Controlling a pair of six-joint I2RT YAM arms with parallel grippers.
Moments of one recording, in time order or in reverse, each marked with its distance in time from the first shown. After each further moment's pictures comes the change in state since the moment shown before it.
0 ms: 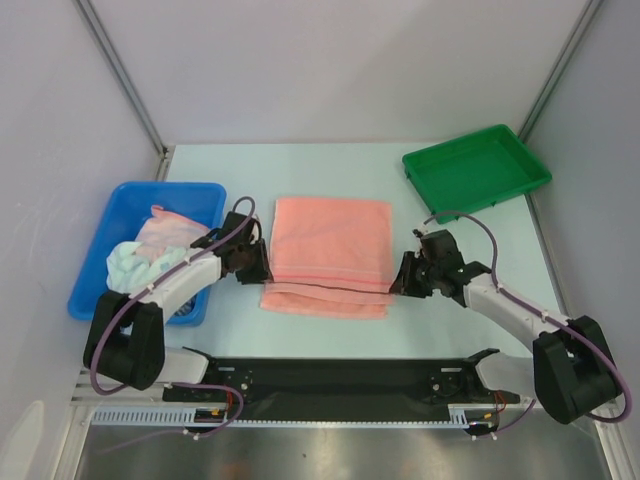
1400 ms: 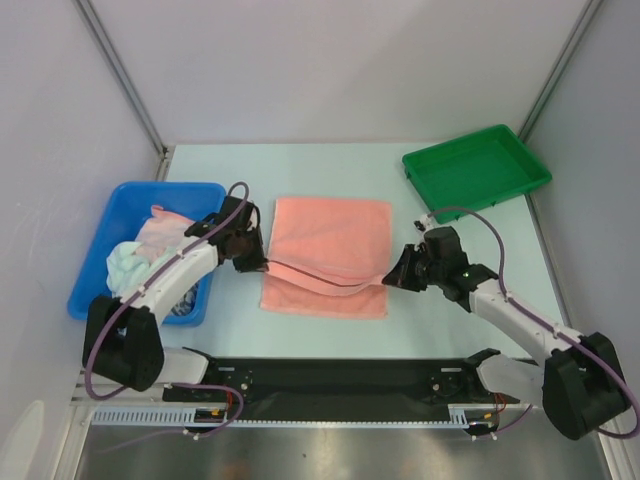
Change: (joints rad) left arm -0.001 0.010 0.141 -0.140 -0.025 -0.048; right arm 0.020 -0.064 -0.006 0.075 -0.050 0.106
